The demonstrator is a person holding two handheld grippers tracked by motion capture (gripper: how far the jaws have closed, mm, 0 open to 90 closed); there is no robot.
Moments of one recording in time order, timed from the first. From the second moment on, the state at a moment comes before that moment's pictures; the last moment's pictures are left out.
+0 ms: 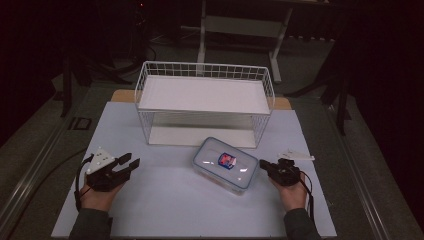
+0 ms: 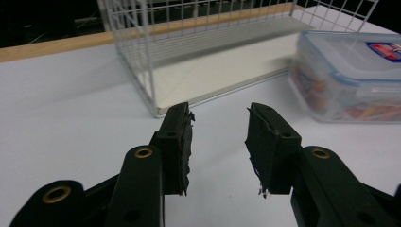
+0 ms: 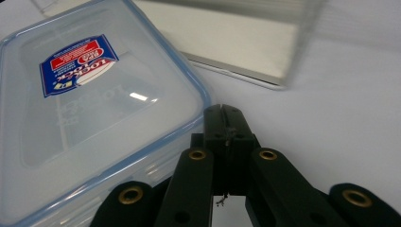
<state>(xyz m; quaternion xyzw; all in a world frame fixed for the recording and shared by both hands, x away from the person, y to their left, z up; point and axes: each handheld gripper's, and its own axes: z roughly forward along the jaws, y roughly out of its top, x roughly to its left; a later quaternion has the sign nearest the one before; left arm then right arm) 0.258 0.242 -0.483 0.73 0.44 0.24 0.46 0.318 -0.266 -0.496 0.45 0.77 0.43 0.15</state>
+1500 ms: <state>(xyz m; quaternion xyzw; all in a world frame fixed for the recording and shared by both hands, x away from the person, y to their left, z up) 0.318 0.155 -0.506 0.79 0.39 0.18 0.43 0.284 -0.213 -0.492 0.35 0.84 0.40 0.10</state>
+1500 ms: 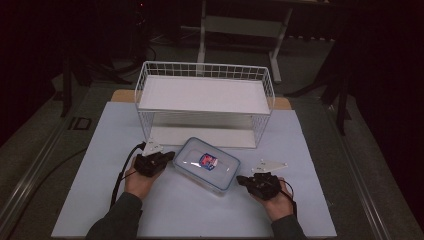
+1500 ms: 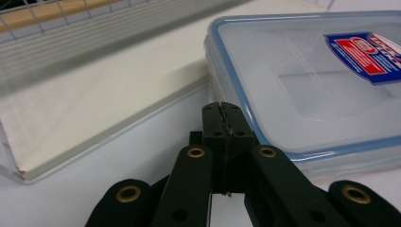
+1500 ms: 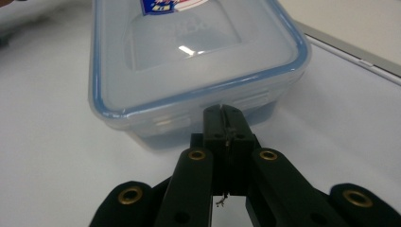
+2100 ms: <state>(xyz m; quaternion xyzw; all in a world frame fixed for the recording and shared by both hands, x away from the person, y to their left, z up) 0.271 0.141 -0.497 0.81 0.37 0.15 0.43 0.306 -0.230 -0.494 0.39 0.82 0.41 0.11</state>
